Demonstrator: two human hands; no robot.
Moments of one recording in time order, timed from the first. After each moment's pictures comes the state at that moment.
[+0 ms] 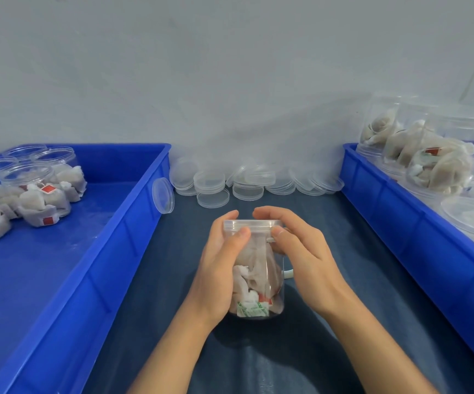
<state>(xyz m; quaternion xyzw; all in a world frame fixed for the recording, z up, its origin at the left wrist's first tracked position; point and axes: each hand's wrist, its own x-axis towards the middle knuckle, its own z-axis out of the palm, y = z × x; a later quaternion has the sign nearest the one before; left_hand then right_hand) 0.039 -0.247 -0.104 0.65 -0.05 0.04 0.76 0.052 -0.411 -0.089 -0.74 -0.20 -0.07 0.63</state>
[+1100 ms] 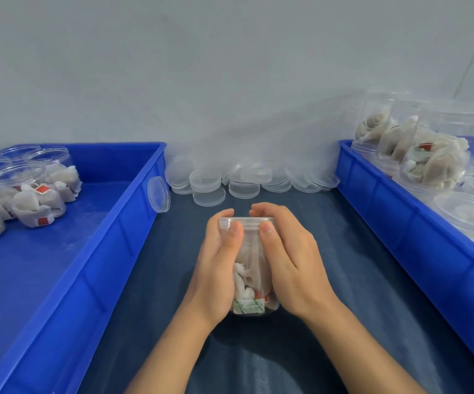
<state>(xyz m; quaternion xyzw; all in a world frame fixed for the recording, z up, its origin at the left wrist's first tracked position) 0.041 -0.250 -0.114 0.66 -0.07 0.08 0.74 0.041 -0.397 -0.091 -0.81 -0.19 -0.21 0.52</state>
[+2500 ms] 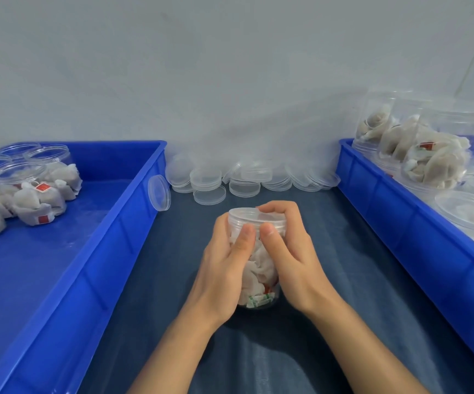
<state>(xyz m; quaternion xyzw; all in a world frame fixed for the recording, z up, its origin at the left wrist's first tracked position) 0.032 -0.255 -0.103 0.69 -0.12 0.09 0.71 0.051 -0.400 -0.099 -0.74 -0.22 -0.13 0.62</state>
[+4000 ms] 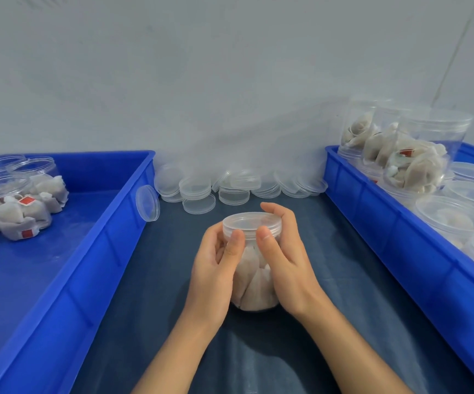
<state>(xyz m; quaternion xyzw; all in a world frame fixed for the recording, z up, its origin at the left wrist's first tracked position) 0.037 -0.268 -0.102 0.63 -0.10 0.12 0.76 0.059 -0.405 -0.105 -0.72 -0.17 -0.12 0.67</state>
